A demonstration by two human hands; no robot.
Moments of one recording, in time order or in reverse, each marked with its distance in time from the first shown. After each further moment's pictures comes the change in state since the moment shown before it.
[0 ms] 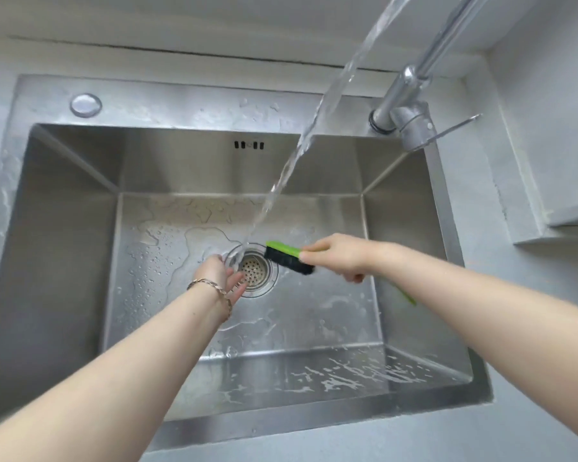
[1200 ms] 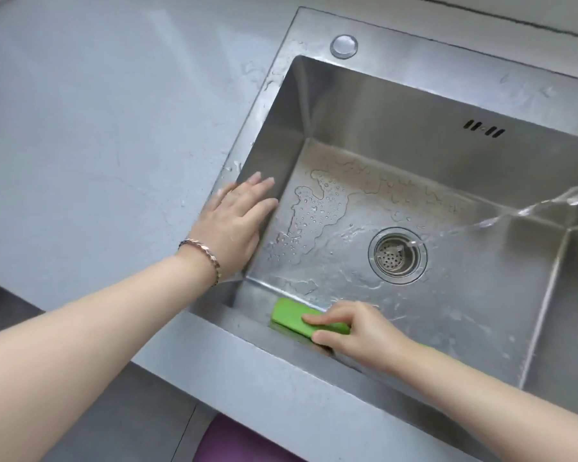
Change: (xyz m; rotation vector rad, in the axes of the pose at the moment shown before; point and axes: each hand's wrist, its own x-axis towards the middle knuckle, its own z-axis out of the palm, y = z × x) left_hand -0.018 0.050 -0.226 1.657 0.433 1.415; right_hand -0.002 -0.088 0.179 -0.046 -0.248 -0.477
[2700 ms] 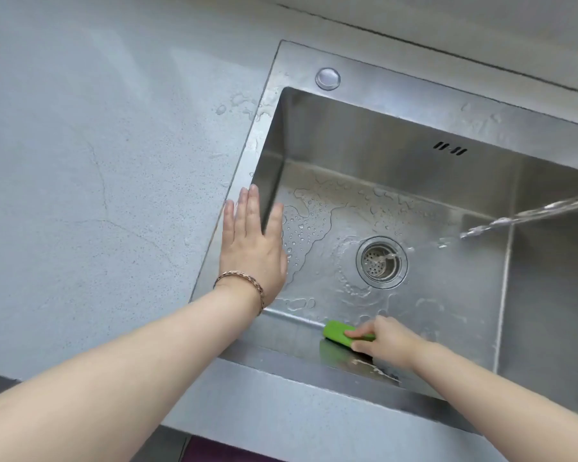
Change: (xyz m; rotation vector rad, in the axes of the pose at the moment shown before) left_hand 0.019 0.021 -0.013 0.095 -0.307 -0.267; right_hand 0.012 0.021 -0.004 -0.208 -0.034 0.435
